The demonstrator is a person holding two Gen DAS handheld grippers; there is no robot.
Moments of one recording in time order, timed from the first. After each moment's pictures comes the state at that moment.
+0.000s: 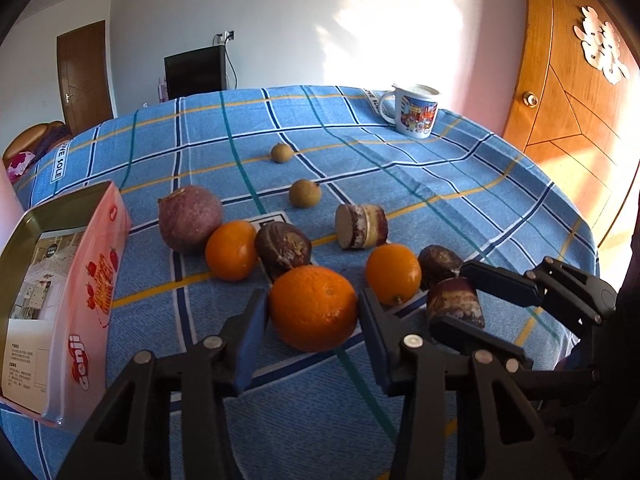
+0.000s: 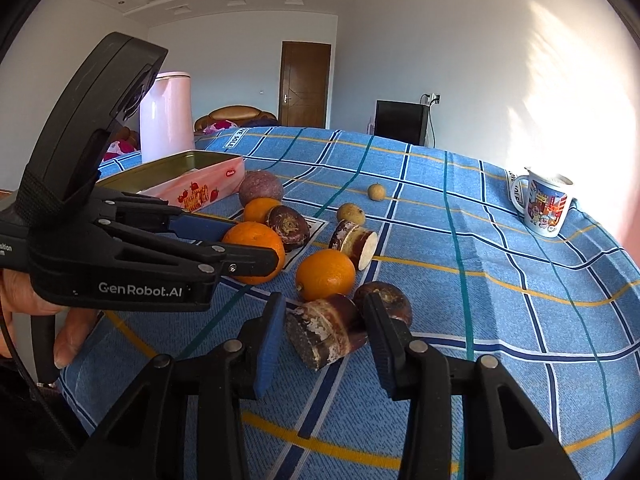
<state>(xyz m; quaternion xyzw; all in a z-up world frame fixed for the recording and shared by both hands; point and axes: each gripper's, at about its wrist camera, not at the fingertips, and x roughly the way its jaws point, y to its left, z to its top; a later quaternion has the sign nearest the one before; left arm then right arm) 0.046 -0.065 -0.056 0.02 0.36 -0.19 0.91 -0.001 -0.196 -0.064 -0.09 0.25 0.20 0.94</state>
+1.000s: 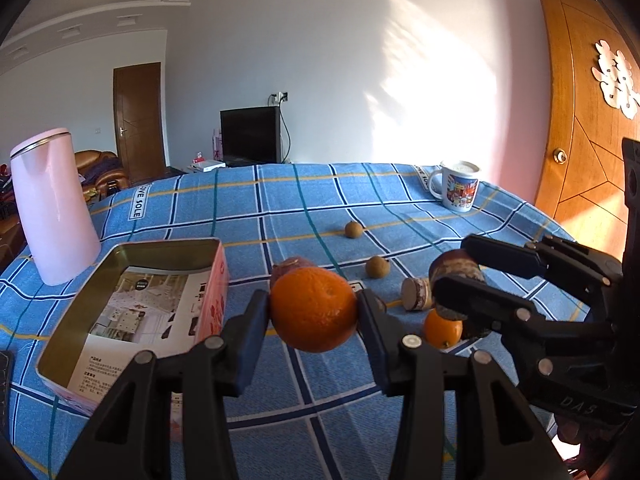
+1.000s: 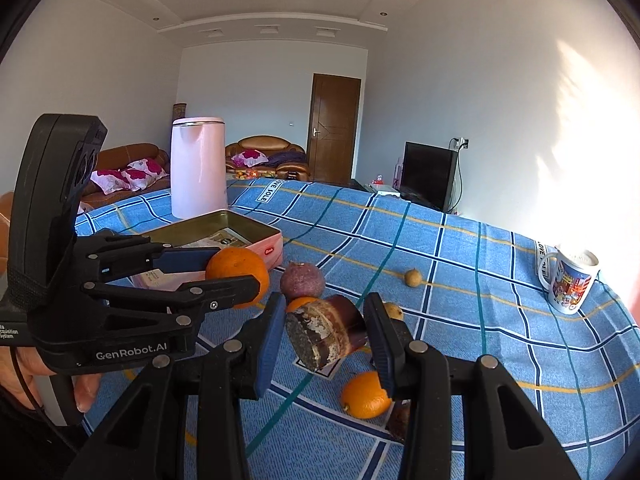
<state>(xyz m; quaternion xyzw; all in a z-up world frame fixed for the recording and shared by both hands) 0.019 -0.008 -0.013 0.00 0.25 -0.10 0.96 0.011 -0.155 -0.006 -0.10 0.19 0.26 0.94</state>
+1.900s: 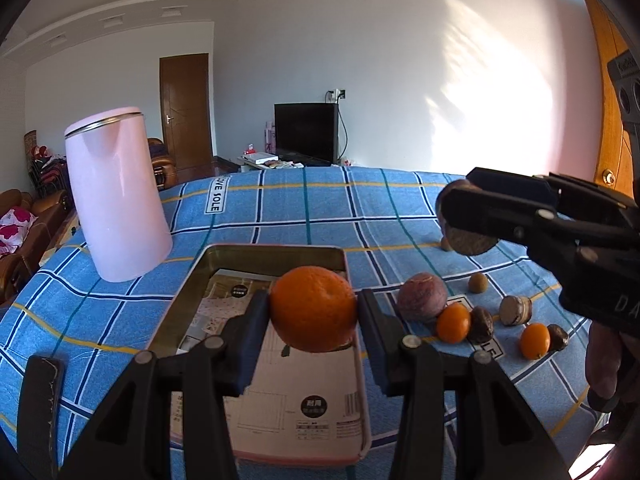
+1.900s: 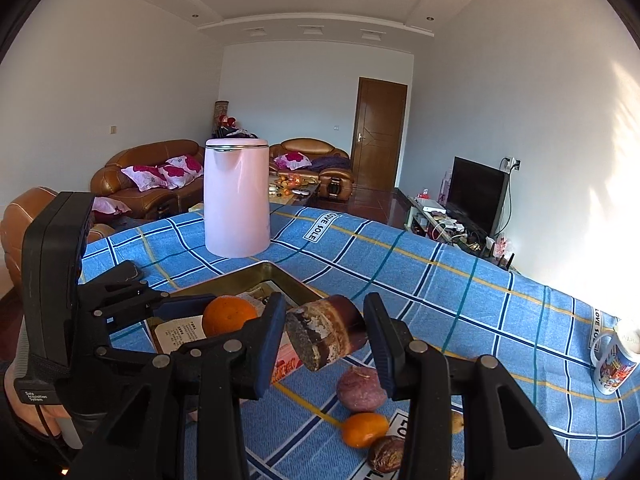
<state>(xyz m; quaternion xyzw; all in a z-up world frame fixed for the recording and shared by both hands) 0.047 0.082 -0.009 -0.01 0.26 -0.01 0.96 0.072 -0.065 0.039 -0.12 0.18 0.34 0.91</state>
